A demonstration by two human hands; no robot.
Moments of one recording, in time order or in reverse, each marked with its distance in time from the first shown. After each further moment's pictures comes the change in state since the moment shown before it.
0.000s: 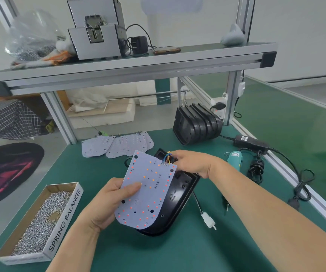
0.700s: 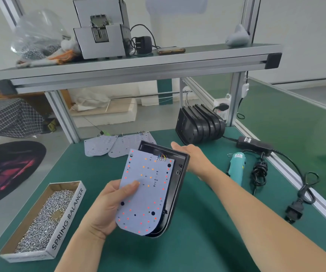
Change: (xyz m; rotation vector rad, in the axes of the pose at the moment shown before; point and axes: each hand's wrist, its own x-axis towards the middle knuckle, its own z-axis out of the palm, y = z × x) left_hand -0.006 -0.010 0.001 -0.179 0.077 0.101; right_hand 0.015 0.011 0.009 -0.034 0.574 0.030
